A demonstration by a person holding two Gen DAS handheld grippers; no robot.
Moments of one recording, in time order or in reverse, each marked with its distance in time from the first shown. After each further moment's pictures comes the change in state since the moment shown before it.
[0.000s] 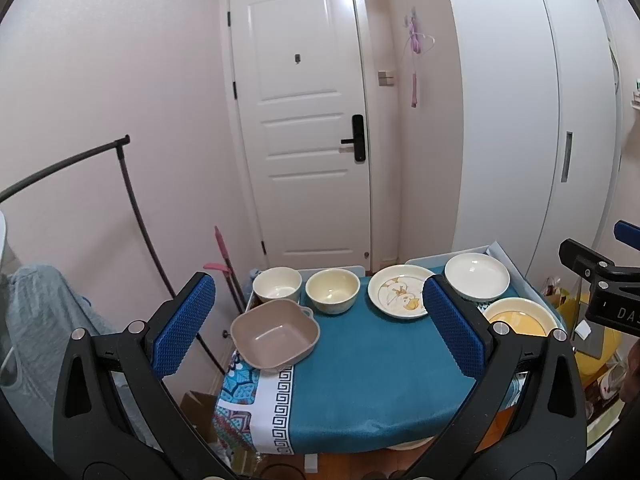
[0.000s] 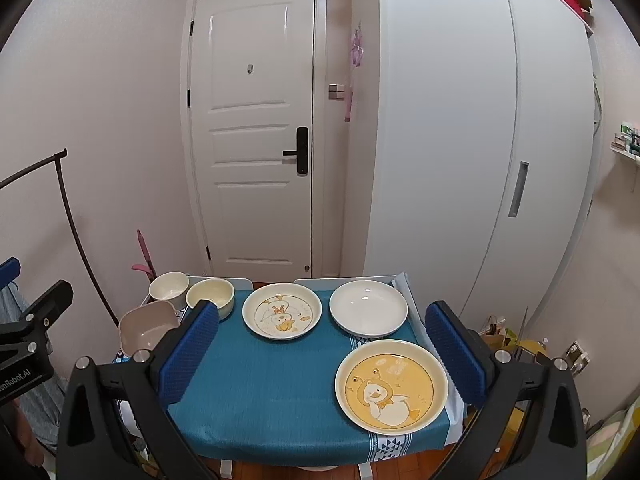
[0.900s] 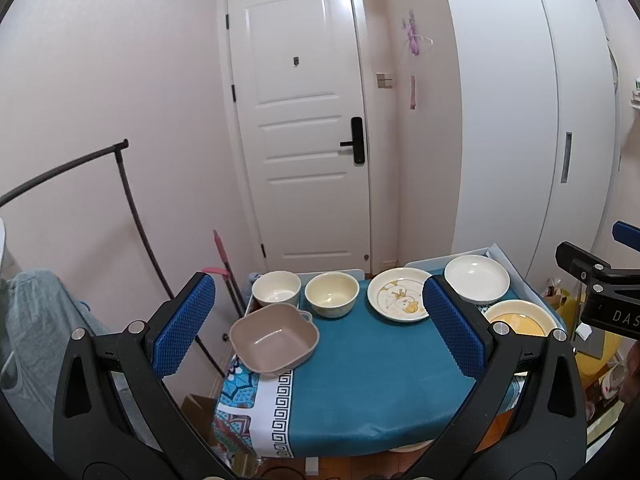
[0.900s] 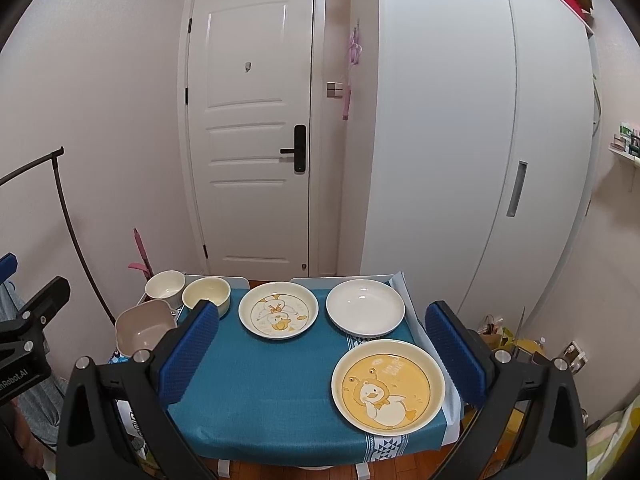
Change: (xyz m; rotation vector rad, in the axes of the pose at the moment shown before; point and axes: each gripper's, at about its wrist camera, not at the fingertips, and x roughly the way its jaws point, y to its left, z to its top) left arm 0.003 0.003 0.002 0.004 -0.012 -0.007; right arm -0.001 0.000 0.006 0.001 0.006 -0.011
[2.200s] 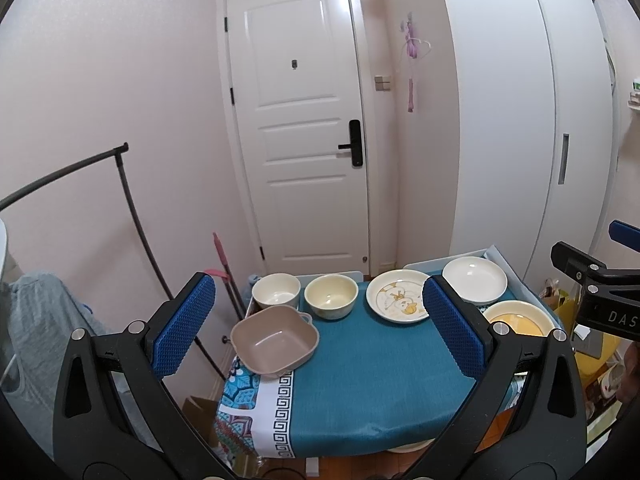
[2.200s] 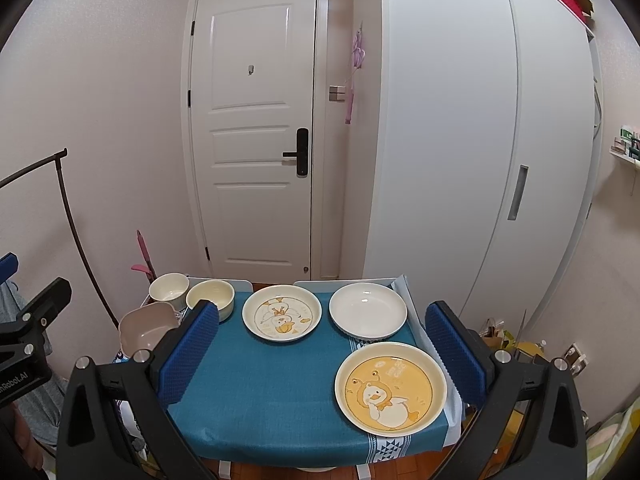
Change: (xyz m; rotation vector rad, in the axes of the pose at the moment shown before) left arm -0.005 0.002 0.004 0.004 -0.007 -0.008; right arm 0.003 0.004 0.001 -0.006 -0.002 0.003
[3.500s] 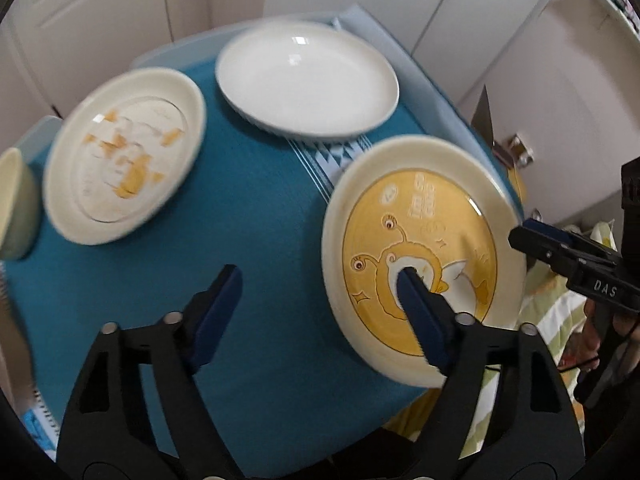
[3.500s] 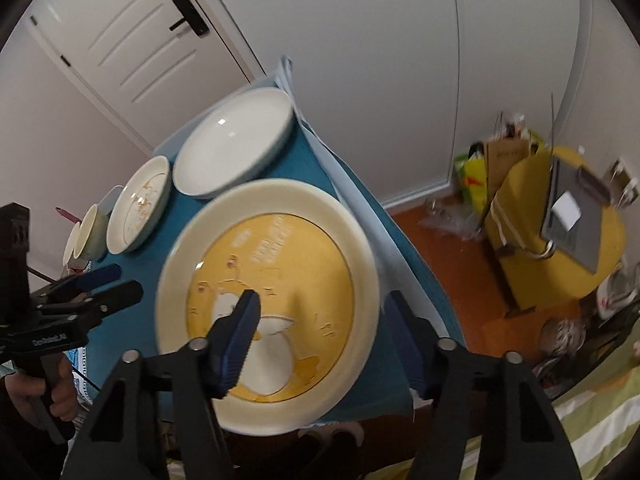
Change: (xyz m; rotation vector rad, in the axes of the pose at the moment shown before) left arm 0.309 -0.258 -0.129 0.183 0.824 -0.612; right arm 0.236 -0.233 -0.168 0.410 0.622 0.115
